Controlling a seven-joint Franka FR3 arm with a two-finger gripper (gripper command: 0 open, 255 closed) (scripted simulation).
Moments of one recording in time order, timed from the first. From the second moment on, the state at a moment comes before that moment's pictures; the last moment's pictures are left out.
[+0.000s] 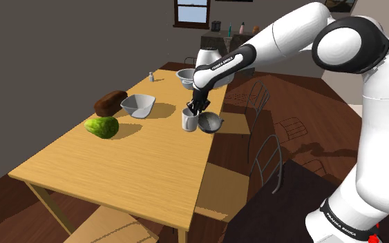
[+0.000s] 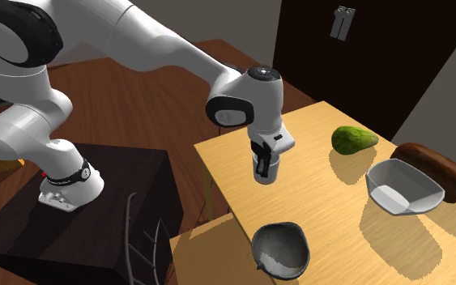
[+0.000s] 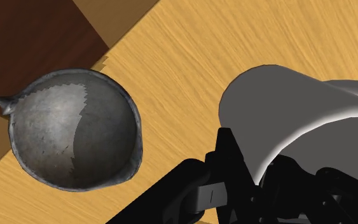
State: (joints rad) arm -0.02 0.42 0.06 -1.80 0.02 2.35 0.21
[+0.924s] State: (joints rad) arm -0.15 0.48 0.02 -1.60 0.06 2.20 0.02
